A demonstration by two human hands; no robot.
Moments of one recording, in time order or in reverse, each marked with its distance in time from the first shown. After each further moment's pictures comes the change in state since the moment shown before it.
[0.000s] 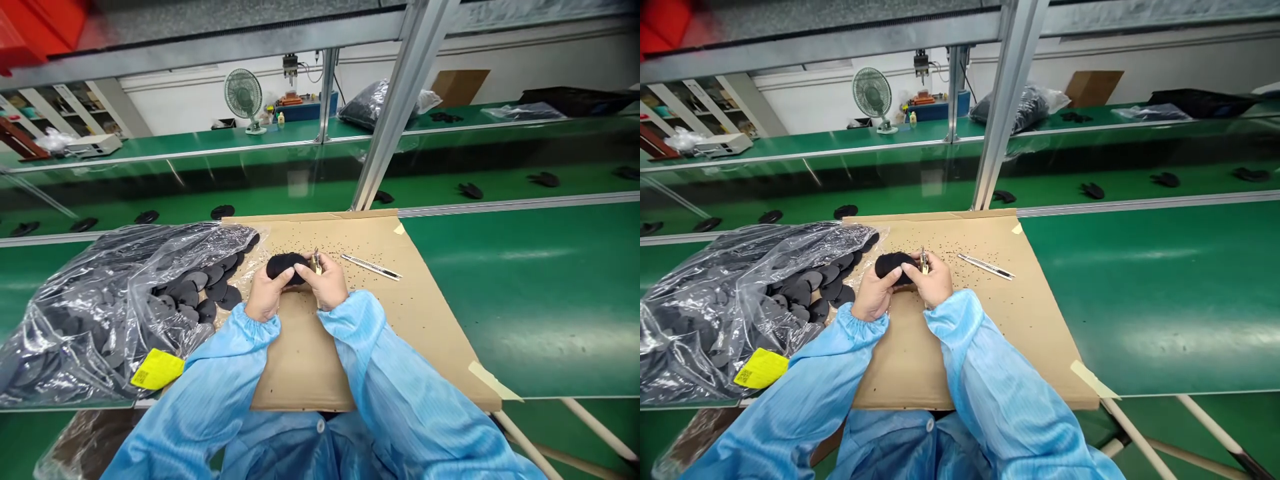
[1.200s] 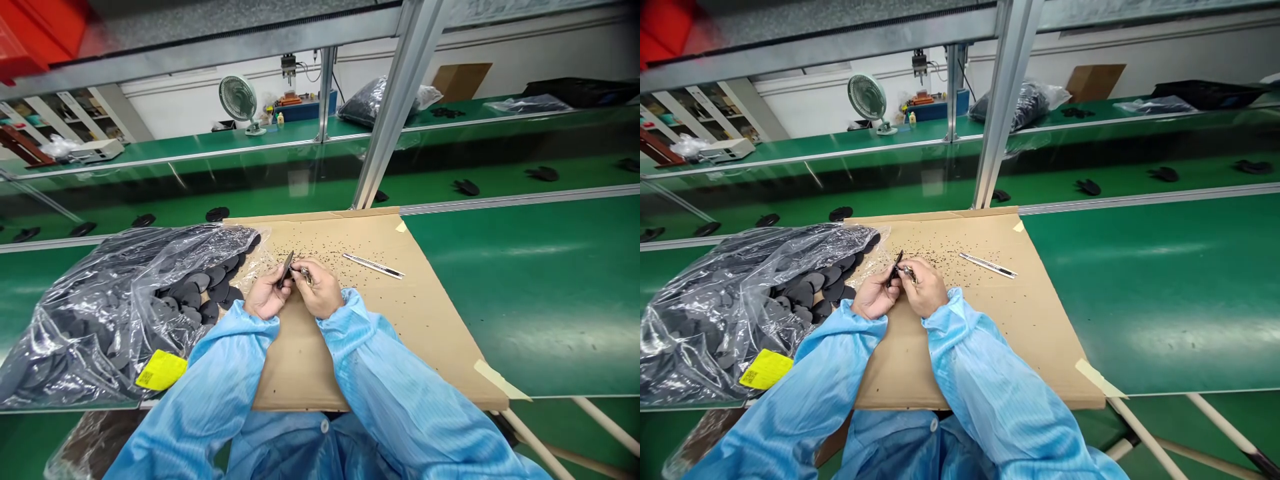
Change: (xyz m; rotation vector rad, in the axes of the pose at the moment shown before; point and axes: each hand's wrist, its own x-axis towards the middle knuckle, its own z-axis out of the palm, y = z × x) left_hand 0.008 0.015 -0.010 -0.385 0.110 -0.550; right_hand -0.010 0.000 0.003 -0.431 -0.108 -0.646
